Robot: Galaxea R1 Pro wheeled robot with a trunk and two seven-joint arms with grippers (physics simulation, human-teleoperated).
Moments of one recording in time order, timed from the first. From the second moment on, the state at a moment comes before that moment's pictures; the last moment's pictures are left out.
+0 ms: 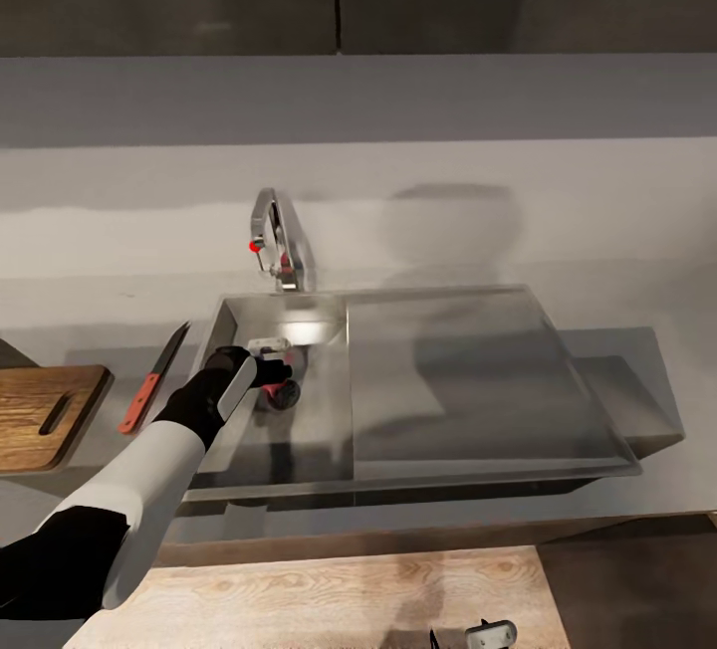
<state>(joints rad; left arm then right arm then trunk) -1.02 -0.01 -0.17 -0.64 0.34 0.71 0.20 -0.36 0.07 -0.16 -0.02 0.35 -0.66 -0.07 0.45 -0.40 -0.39</state>
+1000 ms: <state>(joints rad) -1.02 -0.01 -0.17 -0.61 0.34 0.64 0.20 -0.36 0.07 -0.16 -0.02 0.35 -0.66 -0.07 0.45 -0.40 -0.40</state>
